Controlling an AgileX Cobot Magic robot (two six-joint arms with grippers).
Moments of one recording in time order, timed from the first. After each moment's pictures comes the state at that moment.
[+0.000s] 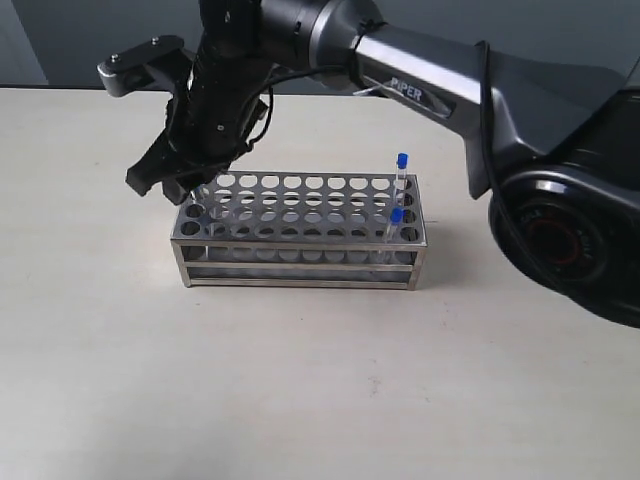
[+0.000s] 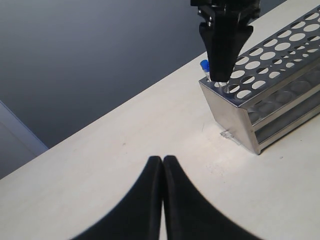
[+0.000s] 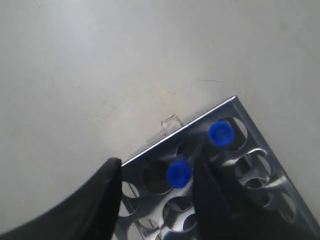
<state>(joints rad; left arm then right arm) -0.28 0.00 0.01 0.56 0.30 -0.12 0.91 2.35 -2.20 0.24 1.08 -0.29</state>
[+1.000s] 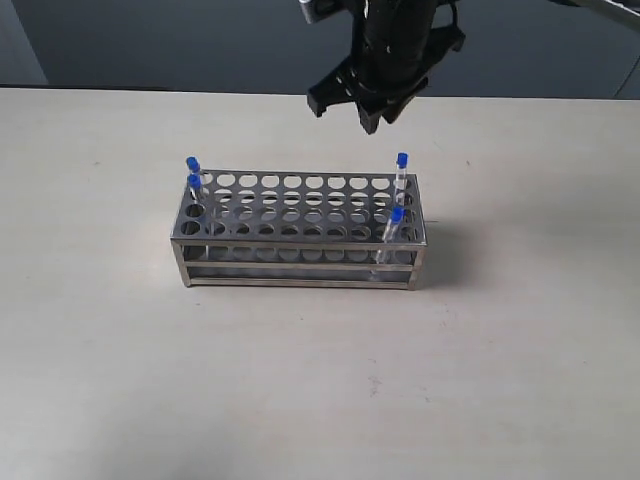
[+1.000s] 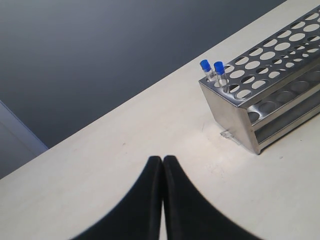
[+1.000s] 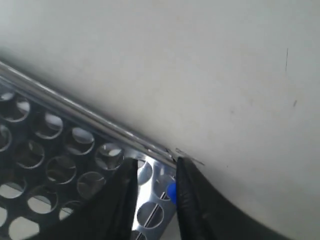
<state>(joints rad) -0.28 0.00 0.01 0.56 0.30 -0.12 0.67 2.12 -1.97 -0.14 1.22 0.01</state>
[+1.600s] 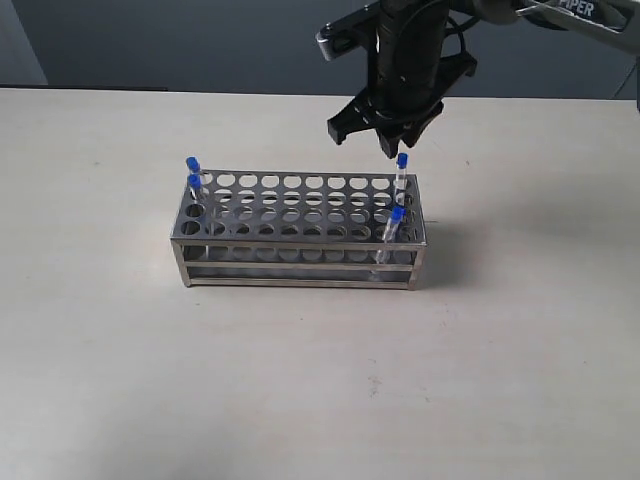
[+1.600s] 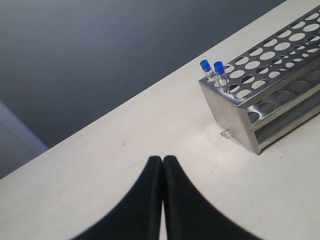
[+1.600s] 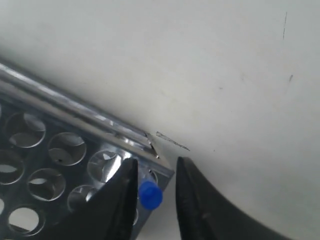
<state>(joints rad) -0.28 0.00 0.01 0.56 0.30 -0.12 0.65 2.16 -1.92 -0.18 1.23 0.02</state>
